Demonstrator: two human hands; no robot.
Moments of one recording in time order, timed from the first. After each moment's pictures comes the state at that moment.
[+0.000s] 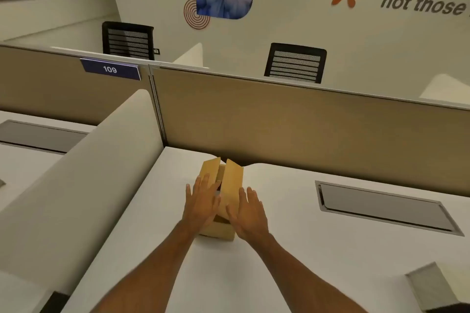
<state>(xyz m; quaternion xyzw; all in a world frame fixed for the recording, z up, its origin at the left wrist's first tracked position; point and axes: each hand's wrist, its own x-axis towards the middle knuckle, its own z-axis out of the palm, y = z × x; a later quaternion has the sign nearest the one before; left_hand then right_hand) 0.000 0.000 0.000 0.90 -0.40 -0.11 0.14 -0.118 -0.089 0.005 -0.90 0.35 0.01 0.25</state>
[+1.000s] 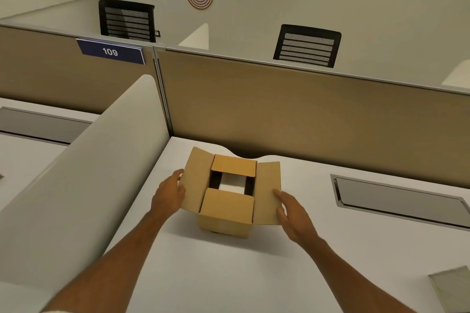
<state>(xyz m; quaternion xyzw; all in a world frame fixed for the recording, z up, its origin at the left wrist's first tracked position) 0.096 0.063 -0.023 0.90 -0.25 -0.16 0.31 -0.160 -0.162 -0.050 -0.89 0.33 -0.04 0.32</state>
